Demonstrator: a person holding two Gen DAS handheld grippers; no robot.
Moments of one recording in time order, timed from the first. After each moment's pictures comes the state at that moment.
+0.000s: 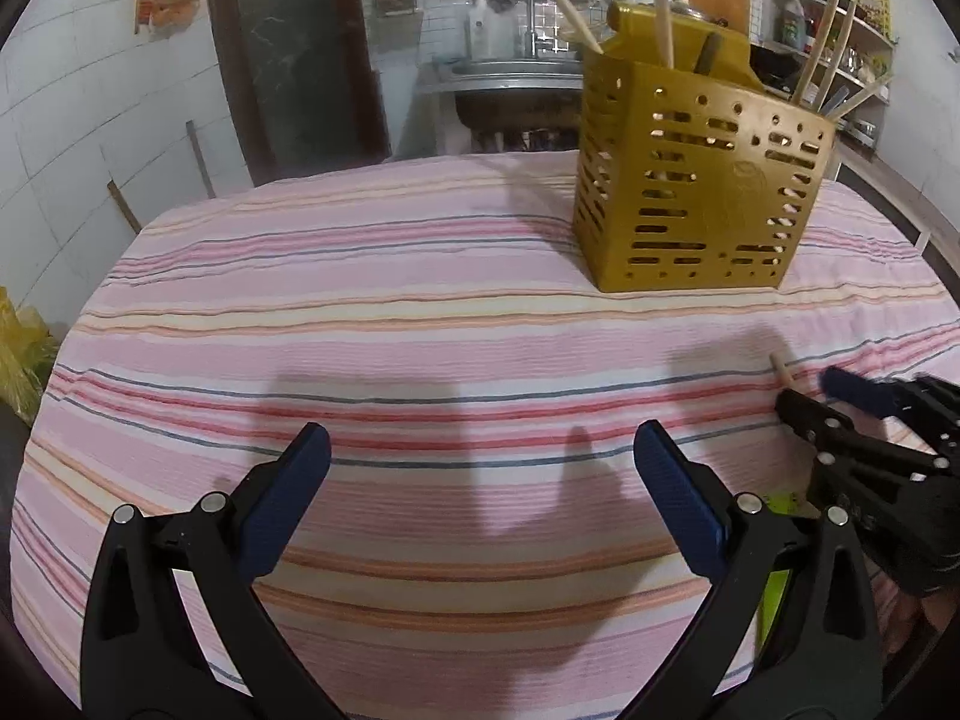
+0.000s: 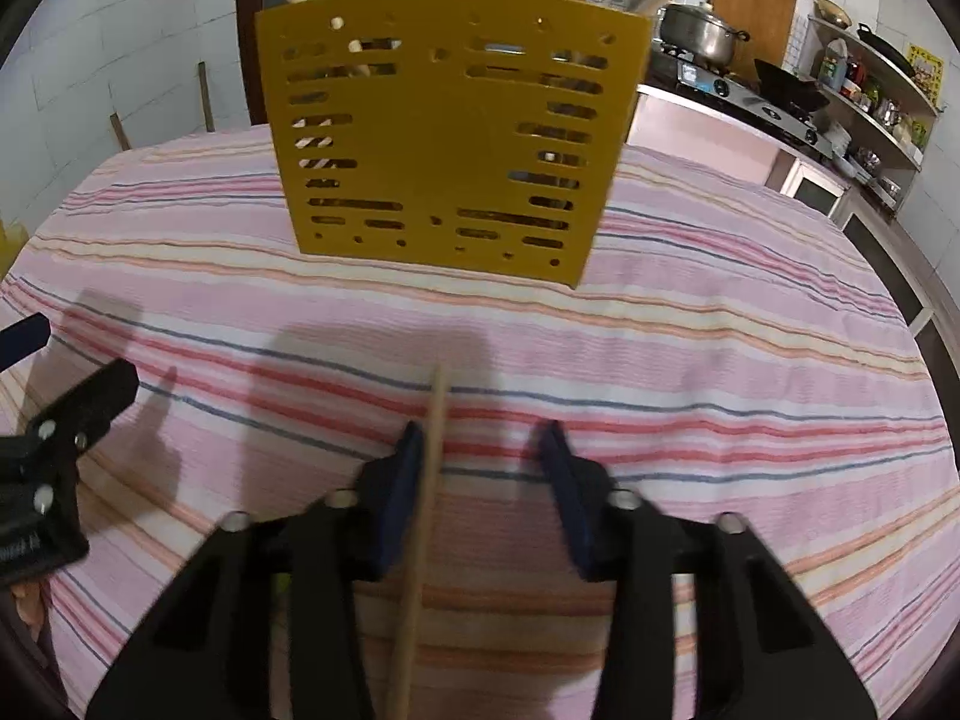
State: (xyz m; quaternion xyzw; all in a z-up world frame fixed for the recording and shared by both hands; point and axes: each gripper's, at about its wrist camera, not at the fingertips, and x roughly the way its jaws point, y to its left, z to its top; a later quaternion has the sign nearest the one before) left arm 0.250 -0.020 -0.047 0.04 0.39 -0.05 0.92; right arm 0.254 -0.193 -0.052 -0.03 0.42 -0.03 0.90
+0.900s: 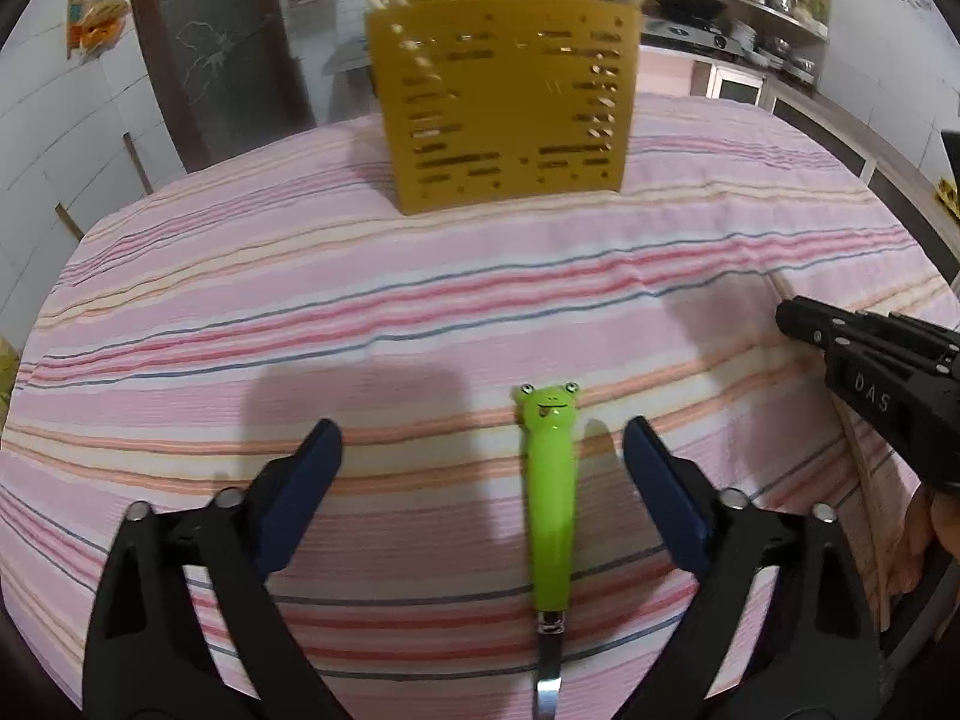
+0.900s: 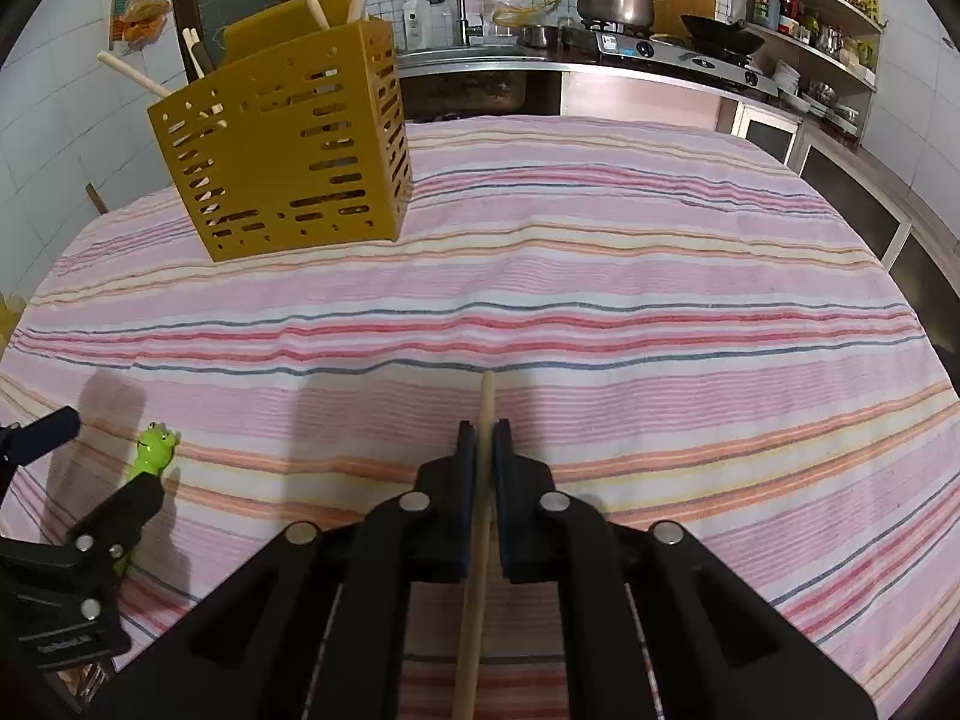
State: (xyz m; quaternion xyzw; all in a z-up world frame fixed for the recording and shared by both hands) left arm 0.191 -0.107 -0.057 0.08 0.43 -0.11 0.89; right arm 0.202 -0.276 -0.057 0.05 0.41 -0.06 0.91
